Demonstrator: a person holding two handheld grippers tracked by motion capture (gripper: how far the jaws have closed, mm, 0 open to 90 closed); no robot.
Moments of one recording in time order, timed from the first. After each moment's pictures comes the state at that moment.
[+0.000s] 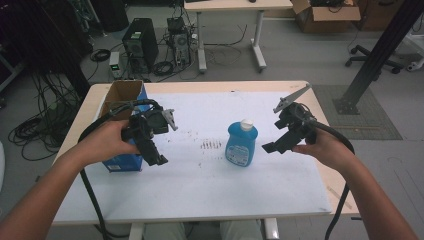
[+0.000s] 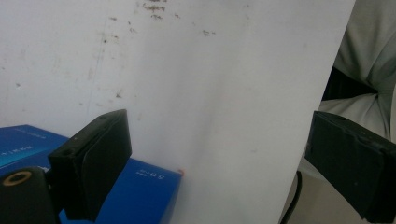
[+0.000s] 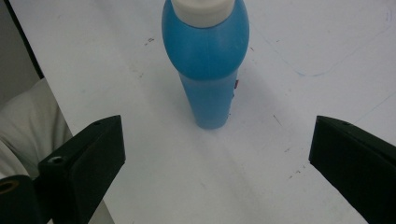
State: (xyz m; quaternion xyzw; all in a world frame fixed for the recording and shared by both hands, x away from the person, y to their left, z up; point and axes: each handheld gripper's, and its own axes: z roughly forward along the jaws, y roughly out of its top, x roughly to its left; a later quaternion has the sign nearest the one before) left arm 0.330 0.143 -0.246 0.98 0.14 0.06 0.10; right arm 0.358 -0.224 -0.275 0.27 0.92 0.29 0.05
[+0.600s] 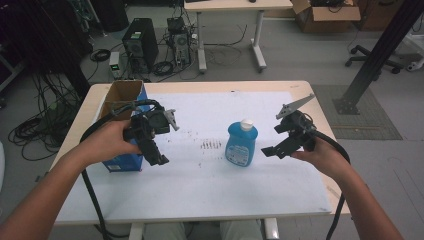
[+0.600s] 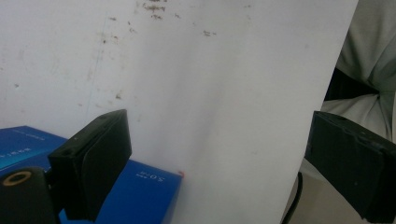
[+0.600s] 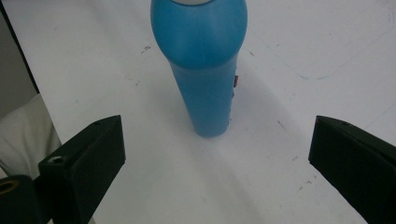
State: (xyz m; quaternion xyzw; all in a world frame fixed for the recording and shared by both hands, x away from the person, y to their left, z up) left arm 0.332 0.141 -0.249 0.98 0.15 0.06 0.10; right arm 0.355 -0.232 -0.300 0.28 0.90 0.33 0.05
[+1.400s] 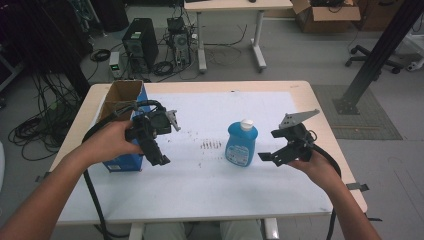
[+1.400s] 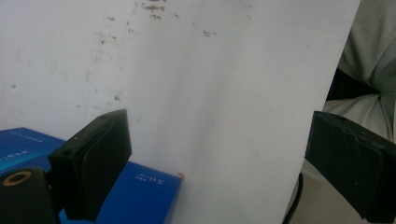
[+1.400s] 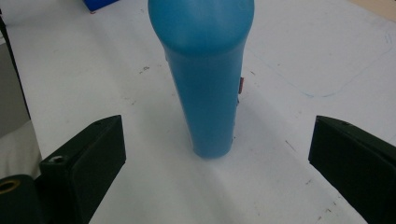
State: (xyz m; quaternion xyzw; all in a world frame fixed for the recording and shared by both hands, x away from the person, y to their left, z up) left arm 0.334 0.139 -0.253 0.98 0.14 0.06 0.10; right arm 0.345 -0.238 -0.334 0.28 0.87 0.40 0.08
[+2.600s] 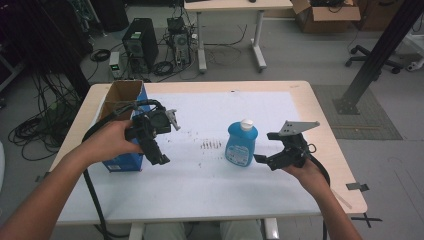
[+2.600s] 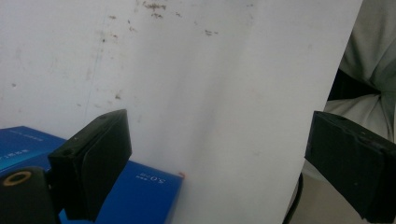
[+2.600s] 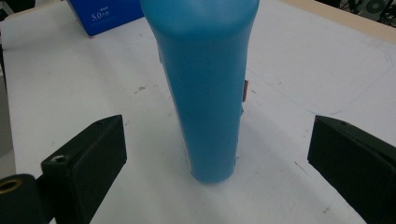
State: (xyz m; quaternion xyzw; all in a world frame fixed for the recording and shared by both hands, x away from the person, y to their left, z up) left arm 0.336 0.139 -0.253 0.98 0.15 0.06 0.09; right arm 0.343 -0.236 -0.366 0.27 0.84 0.47 0.11
